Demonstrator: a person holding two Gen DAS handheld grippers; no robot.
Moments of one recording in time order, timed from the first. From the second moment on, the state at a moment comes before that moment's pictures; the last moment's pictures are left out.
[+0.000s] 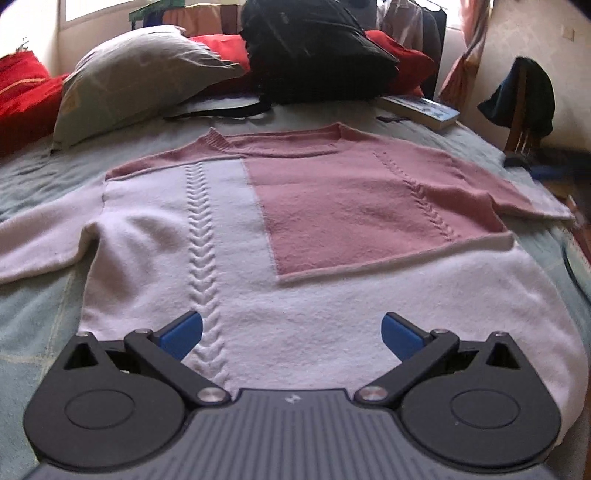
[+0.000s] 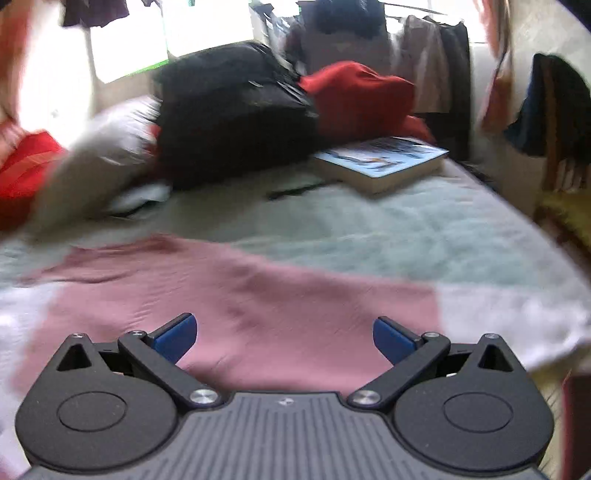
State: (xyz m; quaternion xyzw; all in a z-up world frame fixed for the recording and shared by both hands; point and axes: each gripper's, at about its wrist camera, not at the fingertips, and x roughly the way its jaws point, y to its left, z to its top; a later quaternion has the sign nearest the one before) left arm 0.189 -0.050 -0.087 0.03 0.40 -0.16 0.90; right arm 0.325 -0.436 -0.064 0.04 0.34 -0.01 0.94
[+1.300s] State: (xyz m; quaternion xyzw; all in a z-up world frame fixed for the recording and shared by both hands) left arm 0.187 -0.065 -0.112 0.09 0.36 -0.17 0.91; right arm 0.415 -0.429 -0.115 -0.14 0.36 0.05 0.92
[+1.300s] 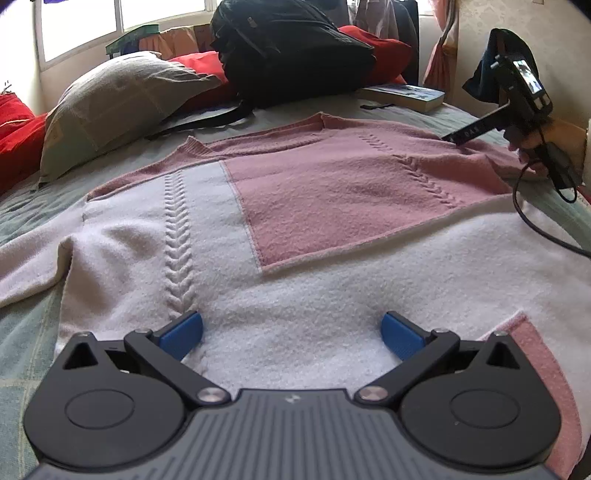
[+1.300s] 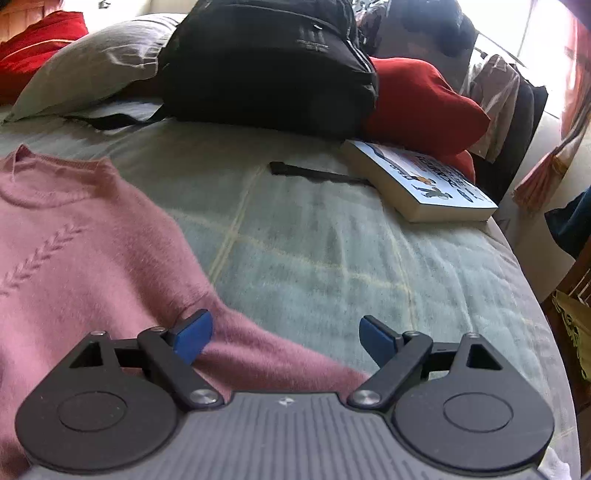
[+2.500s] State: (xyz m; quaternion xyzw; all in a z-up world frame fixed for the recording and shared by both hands) left arm 0.188 -0.070 -0.104 0.10 0.37 -0.17 0.91; right arm 0.422 -0.420 -0.074 -0.09 0.35 0.07 0.93
